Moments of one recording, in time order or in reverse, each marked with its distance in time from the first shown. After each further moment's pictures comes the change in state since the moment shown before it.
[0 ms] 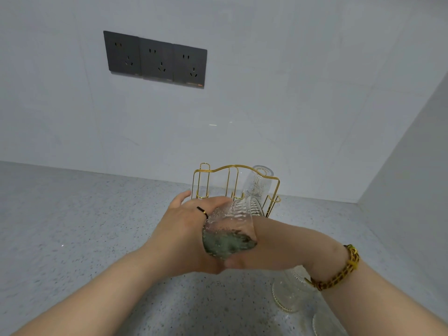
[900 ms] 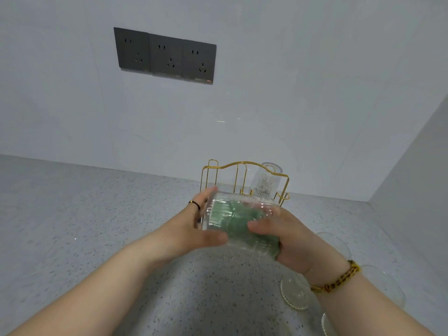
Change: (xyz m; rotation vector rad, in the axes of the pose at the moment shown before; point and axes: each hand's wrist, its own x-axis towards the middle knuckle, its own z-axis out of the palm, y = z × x) left_hand -0.004 -0.022 0.003 -1.079 -0.176 -0.226; right_hand 0.010 0.041 0.023 1.140 0.251 -0.134
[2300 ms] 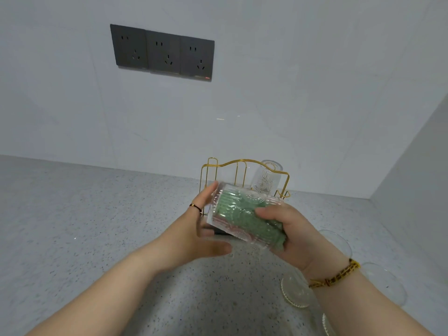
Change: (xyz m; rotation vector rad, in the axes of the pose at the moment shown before) left_hand 0.004 -0.016 0.002 0.152 0.059 0.067; right_hand 0.001 -0.007 0.000 0.270 0.178 0.087
